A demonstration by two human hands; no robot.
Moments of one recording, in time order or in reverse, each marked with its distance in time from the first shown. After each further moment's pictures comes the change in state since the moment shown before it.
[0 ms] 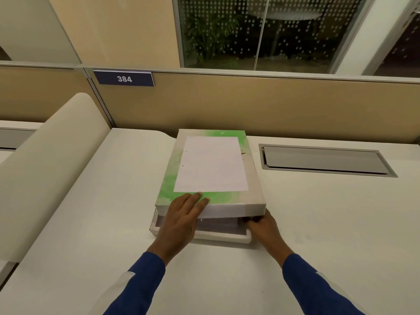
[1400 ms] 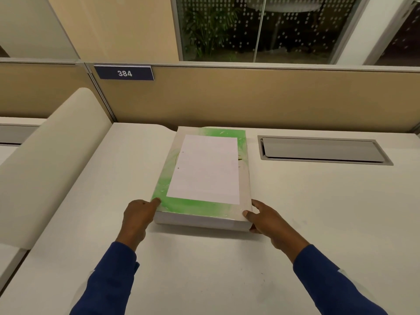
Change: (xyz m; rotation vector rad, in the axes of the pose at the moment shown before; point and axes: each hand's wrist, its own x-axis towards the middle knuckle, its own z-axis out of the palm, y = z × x) left_hand -0.019 -0.058 -0.051 -0.651 -0.107 -1.419; right_hand -0.041 -0.034 -0.019 -0.048 -0.209 0.211
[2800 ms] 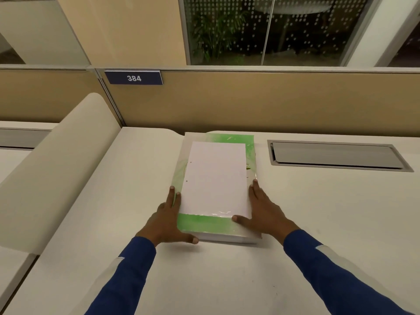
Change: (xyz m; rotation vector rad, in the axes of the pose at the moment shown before) left_hand 0.003 0.006 0.019 1.007 -0.453 0.440; right_hand 0.040 -0.030 0.012 -0.984 0.003 -0.337
